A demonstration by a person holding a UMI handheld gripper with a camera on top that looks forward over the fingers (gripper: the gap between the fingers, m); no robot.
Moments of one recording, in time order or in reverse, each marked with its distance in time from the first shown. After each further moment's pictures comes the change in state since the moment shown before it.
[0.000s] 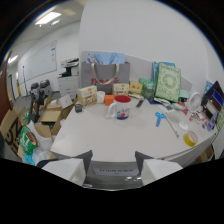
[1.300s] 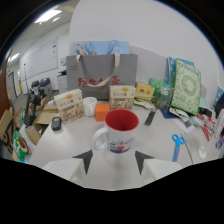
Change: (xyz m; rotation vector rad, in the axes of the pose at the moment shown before) arm 0.028 -0.075 0.197 -0.006 -0.044 -0.037
